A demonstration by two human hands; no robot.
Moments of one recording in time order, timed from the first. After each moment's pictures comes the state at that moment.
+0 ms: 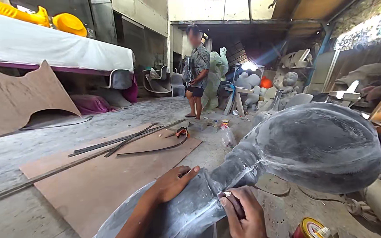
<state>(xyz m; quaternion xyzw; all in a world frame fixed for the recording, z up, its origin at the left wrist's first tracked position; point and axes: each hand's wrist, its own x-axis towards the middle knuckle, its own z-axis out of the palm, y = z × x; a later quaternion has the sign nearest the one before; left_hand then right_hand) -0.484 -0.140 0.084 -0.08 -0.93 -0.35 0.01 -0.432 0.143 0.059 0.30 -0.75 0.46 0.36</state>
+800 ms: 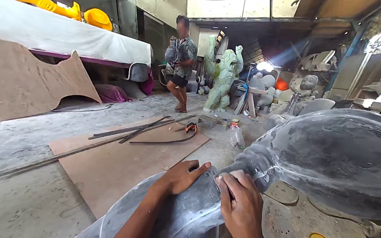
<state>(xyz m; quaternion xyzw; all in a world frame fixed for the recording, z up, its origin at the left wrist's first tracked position) -0.488 -0.130 0.093 -0.06 -0.93 -0.36 0.00 -0.451 0.109 0.090 0.27 -0.80 0.31 0.44</state>
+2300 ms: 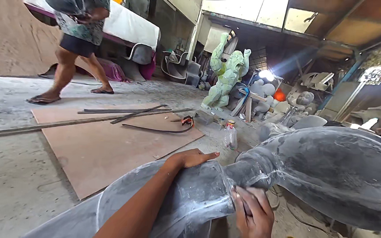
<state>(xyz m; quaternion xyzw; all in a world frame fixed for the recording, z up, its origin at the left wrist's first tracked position) -0.516 -0.125 0.104 -0.04 -0.91 -0.41 -0.11 -0.455 0.151 0.058 0.36 -0.73 0.31 0.49</state>
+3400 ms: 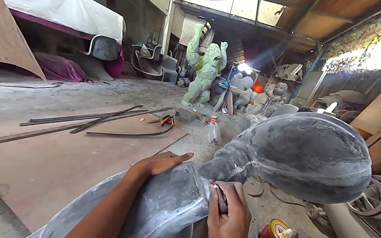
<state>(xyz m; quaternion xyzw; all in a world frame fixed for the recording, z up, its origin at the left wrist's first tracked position) -0.526 -0.138 0.092 -0.06 -0.90 -0.42 -0.10 -0.426 0.119 0.084 0.15 -0.82 0.35 0.44</state>
